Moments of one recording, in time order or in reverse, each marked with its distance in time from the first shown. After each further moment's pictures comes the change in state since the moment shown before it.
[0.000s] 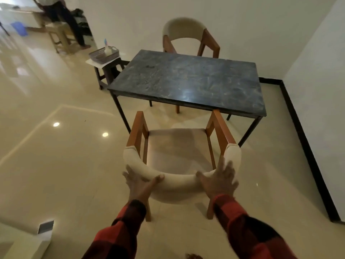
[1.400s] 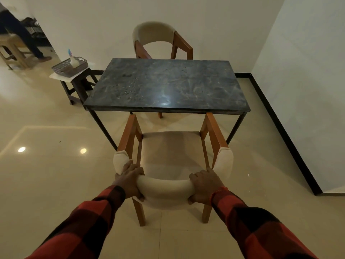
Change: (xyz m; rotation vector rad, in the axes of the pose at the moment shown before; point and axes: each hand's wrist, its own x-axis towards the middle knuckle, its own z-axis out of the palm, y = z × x) left_hand 0.140 0.053 -0.062 1.250 -0.505 0.506; right_hand 0.024 -0.051 0.016 -0.646 -0.212 -0.551
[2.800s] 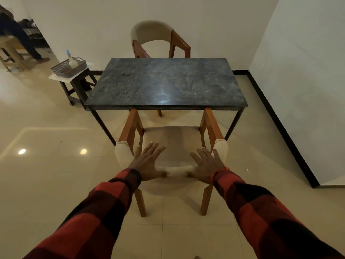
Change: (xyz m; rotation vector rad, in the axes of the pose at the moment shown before) left_hand 0.010 0.053 -0.033 0.065 0.181 0.278; right_hand 0.015 0.019 -0.017 0.167 0.017 0.138
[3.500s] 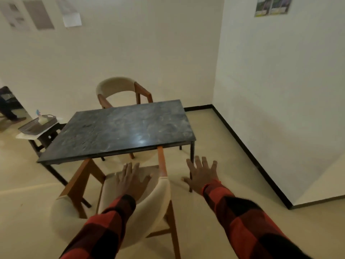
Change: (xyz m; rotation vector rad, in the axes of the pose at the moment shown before) left_hand 0.102 0.236 -0.030 -0.027 0.354 -0.319; right_hand -0.072 0.235 -0.067 -0.050 0.241 0.252
